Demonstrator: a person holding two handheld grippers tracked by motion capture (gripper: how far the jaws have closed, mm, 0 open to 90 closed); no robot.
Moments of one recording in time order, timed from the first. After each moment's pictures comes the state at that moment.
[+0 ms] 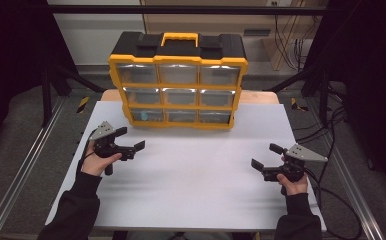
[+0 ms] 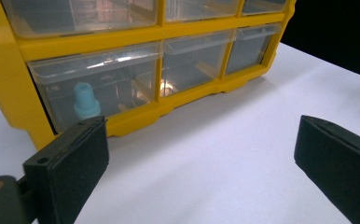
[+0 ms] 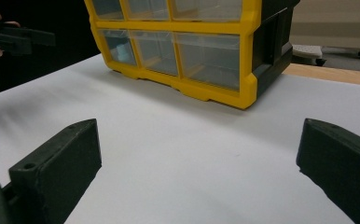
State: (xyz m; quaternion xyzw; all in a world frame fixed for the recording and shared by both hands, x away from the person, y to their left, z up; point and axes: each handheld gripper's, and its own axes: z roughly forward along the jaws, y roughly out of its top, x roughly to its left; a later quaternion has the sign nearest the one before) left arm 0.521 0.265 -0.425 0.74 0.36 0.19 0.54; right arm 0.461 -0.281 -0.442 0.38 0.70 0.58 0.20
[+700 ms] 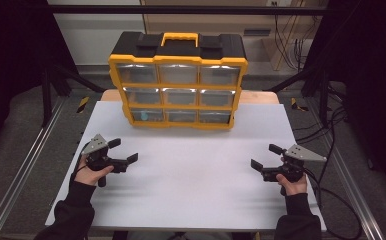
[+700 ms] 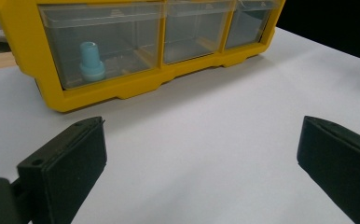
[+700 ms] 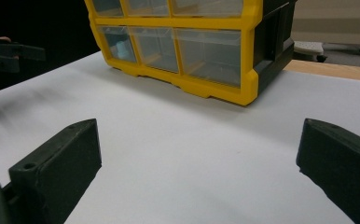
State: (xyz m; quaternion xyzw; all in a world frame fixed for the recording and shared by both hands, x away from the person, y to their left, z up) left arm 0.500 0.289 -0.452 0.74 0.36 0.19 0.54; right arm 0.461 -0.279 -0.444 0.38 0.70 0.57 0.20
